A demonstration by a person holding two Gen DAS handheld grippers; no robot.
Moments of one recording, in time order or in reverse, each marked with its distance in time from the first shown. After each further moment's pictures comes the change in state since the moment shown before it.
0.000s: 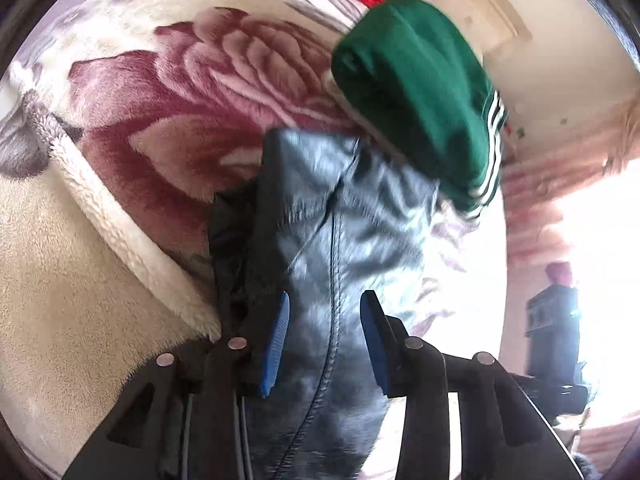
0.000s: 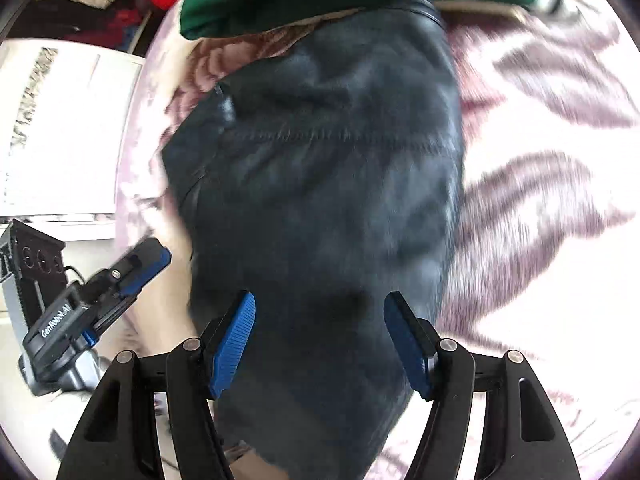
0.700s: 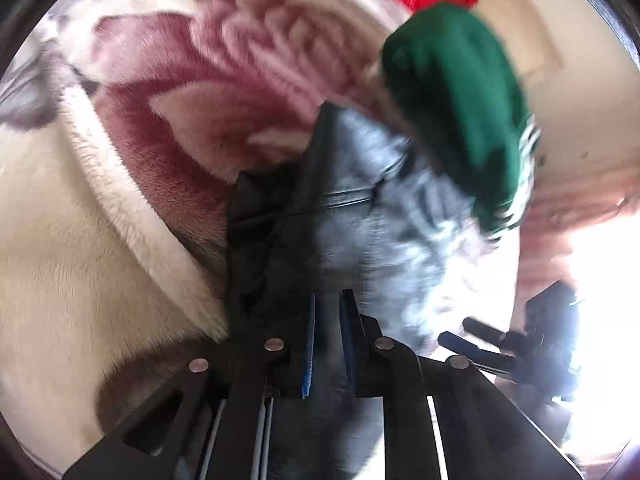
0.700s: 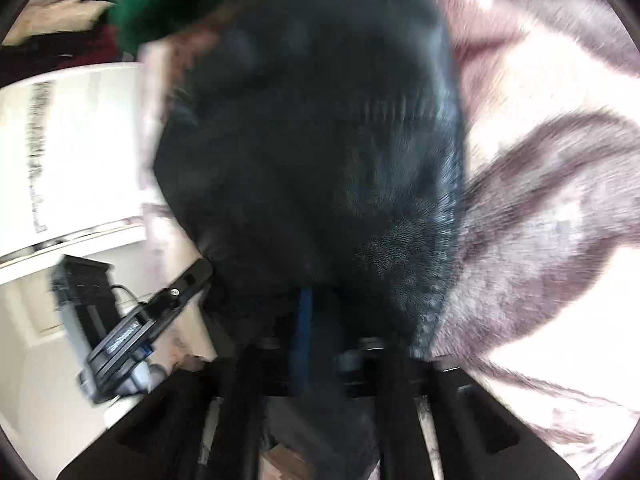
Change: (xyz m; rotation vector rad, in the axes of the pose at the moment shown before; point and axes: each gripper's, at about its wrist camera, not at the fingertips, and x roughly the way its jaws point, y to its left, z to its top) left arm 0.010 0.008 0.002 -0.176 -0.043 -0.060; right arm 0.007 -0.048 0.021 0.076 0.057 0.204
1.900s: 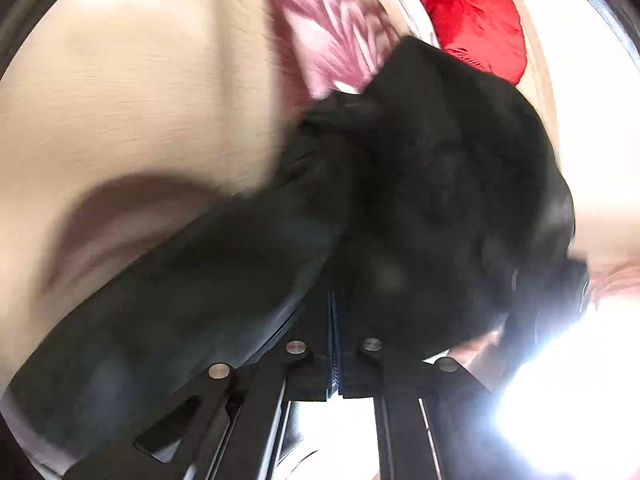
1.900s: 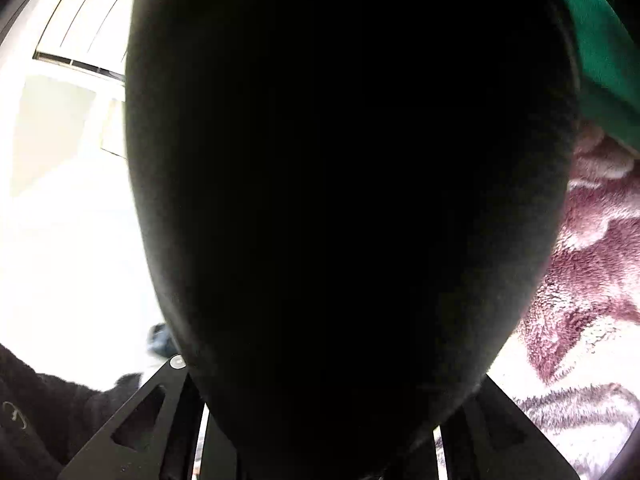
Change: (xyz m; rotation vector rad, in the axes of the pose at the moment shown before) left arm -0.046 0.077 -0.127 -0.351 -0.063 -0.066; right arm 0.048 0.100 -0.041 -0.701 0.063 0.235
